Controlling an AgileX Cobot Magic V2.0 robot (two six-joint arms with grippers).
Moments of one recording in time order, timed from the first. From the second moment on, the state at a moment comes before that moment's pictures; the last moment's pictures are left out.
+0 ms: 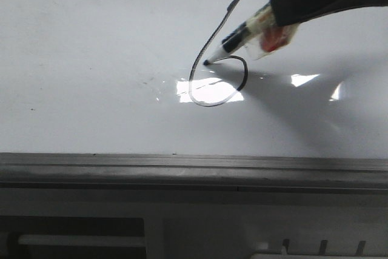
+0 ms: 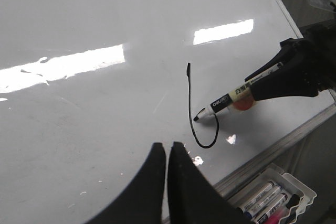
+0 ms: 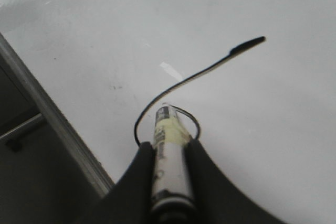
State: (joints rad) left arm -0.49 0.28 -0.41 -0.70 0.39 0.62; right arm 0.54 1.01 -0.65 0.74 0.27 -0.87
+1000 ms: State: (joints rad) left arm -0.49 0.38 -0.46 -0.70 0.52 0.66; right arm 0.64 0.87 -0.97 0.65 0.65 -0.90
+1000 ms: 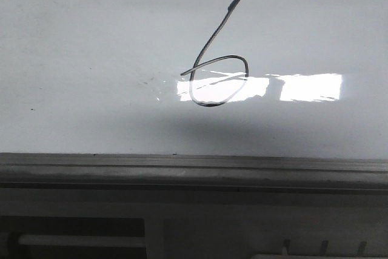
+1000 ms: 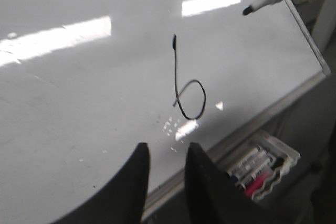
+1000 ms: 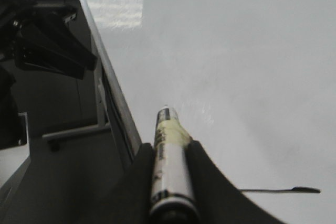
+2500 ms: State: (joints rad) left arm -0.72 1.22 -0.90 -0.79 0.87 1.20; right arm 0.73 1.12 -0.97 0.63 0.81 -0.93
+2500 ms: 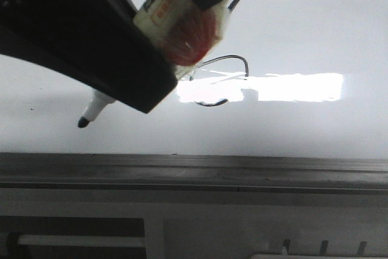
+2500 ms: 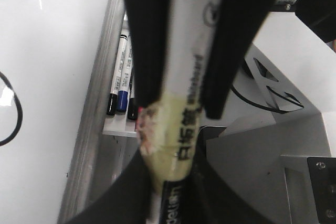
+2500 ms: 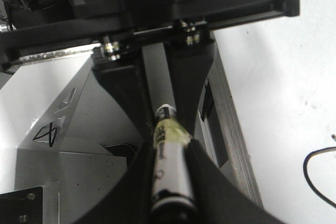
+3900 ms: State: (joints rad) left arm -0.88 1.24 -0.69 -1.52 -0.22 1.09; right arm 0.52 0.71 -1.00 0.53 0.81 -0.87
